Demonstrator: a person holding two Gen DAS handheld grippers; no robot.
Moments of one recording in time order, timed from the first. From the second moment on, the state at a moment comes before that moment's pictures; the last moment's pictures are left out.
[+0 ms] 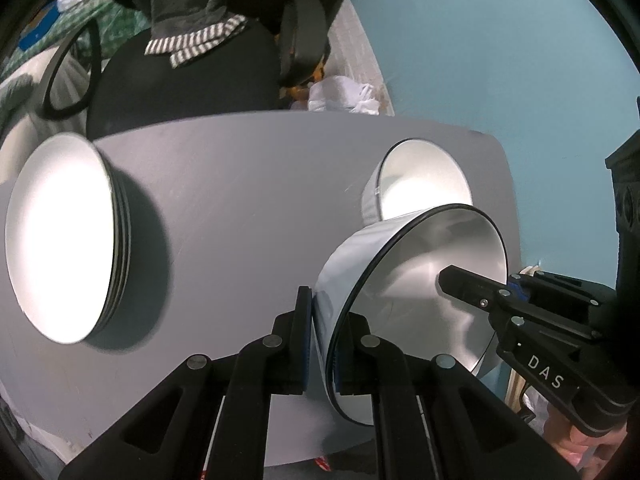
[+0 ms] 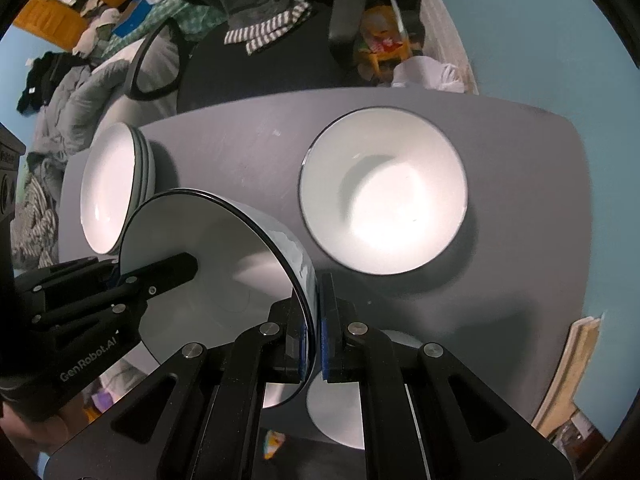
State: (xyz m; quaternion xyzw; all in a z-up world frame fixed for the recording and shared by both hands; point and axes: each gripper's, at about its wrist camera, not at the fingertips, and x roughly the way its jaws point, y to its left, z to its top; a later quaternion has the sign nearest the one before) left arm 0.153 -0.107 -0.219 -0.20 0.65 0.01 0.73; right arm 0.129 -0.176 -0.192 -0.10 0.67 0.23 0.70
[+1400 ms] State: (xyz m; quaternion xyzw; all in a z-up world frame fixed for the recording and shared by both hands) left arm 0.279 -0.167 -0.243 -0.12 0.72 -0.02 0.69; right arm 0.230 -0.221 -0.210 -0.07 0.71 0.17 0.68
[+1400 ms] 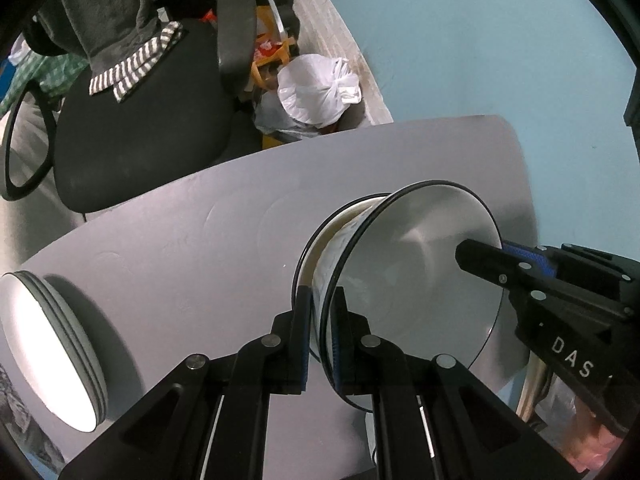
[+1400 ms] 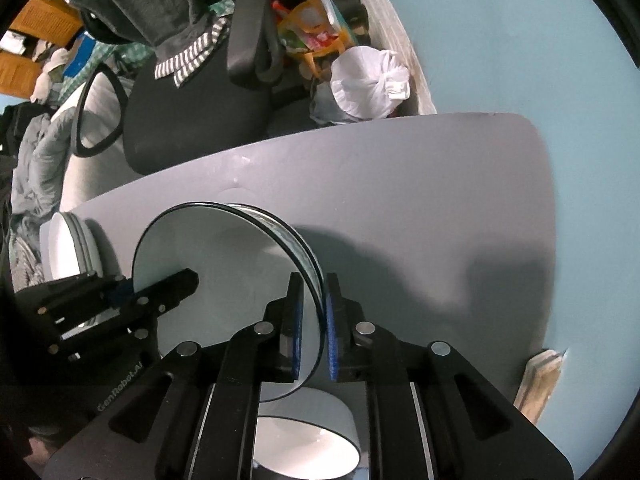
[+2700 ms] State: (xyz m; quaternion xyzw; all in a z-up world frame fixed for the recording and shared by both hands) left arm 0.216 -0.157 -0.109 -0.06 0.60 -0.04 0.80; right arm 0.171 -0.248 -0.105 -0.09 0.60 0.11 0.79
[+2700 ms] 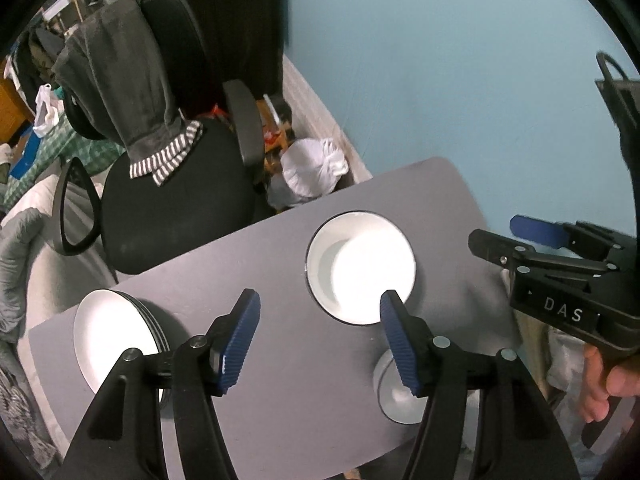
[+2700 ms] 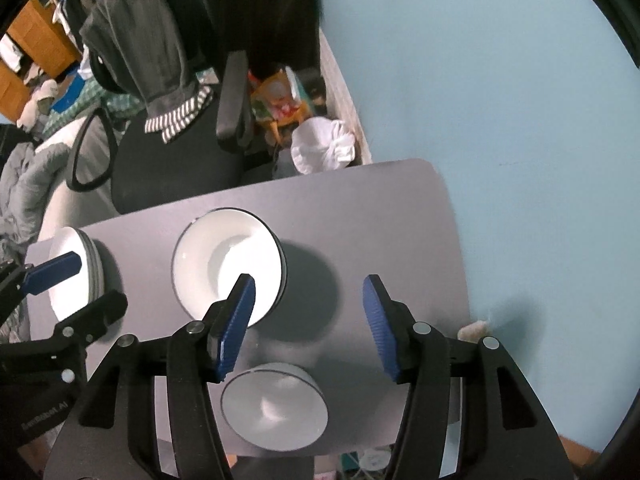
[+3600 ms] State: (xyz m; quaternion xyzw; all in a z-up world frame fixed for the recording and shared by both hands) left arm 0.142 -0.153 -0.048 -0.07 0.51 -0.10 0.85; right arm 0.098 -0.285 -0.044 -0.03 0.57 0.07 0.82
